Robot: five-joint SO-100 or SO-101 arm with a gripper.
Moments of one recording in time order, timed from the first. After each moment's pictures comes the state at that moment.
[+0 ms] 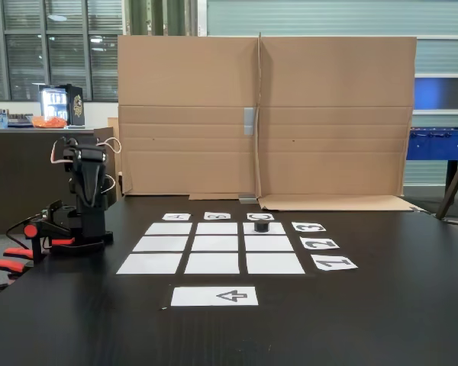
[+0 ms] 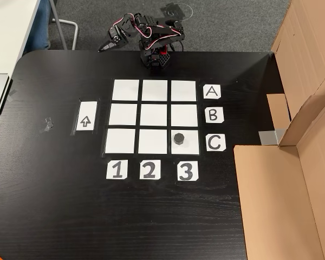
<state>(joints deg) 65.6 183.1 164.7 43.9 -13.8</state>
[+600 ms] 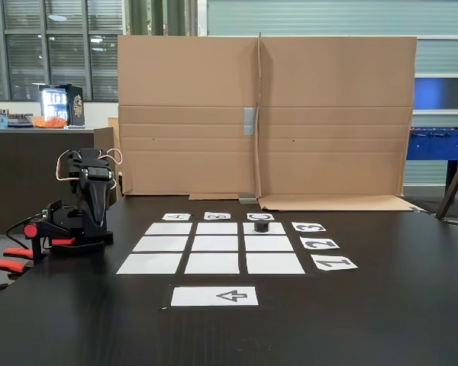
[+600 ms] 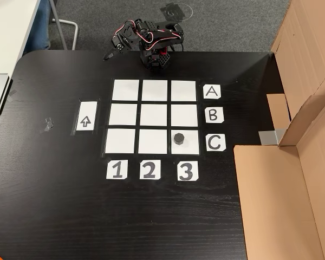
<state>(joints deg) 62.9 190.5 173.2 47.8 -13.8</state>
